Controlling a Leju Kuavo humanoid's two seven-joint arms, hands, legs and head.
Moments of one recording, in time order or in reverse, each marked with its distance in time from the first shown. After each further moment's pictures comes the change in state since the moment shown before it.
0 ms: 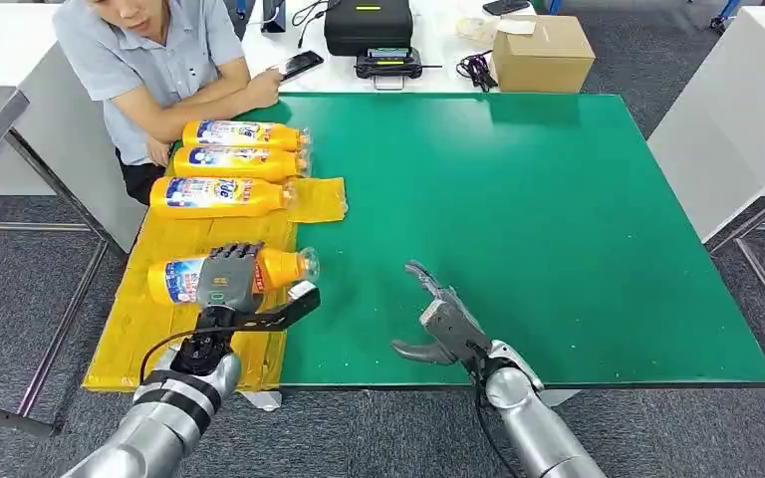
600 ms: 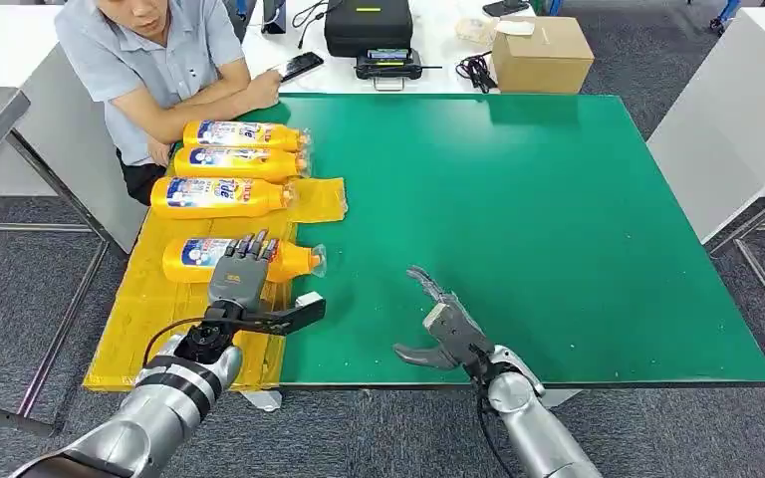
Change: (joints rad) left arm -0.090 0.004 -0.061 0.145 0.022 -0.126 -0.064; right arm 0.018 0.003 -0.023 0.000 0.003 0.018 -0.005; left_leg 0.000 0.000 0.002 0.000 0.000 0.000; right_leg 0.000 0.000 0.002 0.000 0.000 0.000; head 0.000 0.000
